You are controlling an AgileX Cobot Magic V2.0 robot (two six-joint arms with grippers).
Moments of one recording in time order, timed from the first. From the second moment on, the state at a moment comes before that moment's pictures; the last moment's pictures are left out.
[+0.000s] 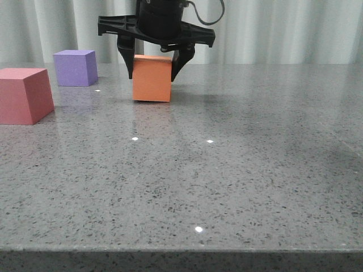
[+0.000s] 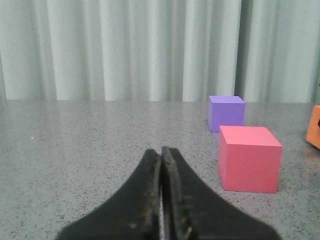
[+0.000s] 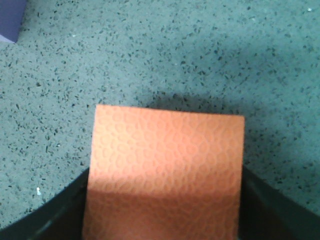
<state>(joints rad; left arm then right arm) 0.01 0.00 0.01 0.11 -0.01 -0.09 0.66 2.24 -2.21 -0.16 1.03 0.60</state>
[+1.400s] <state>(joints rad) 0.01 0.00 0.01 0.11 -0.01 -0.09 0.11 1.52 -1.65 -0.04 0.97 0.04</state>
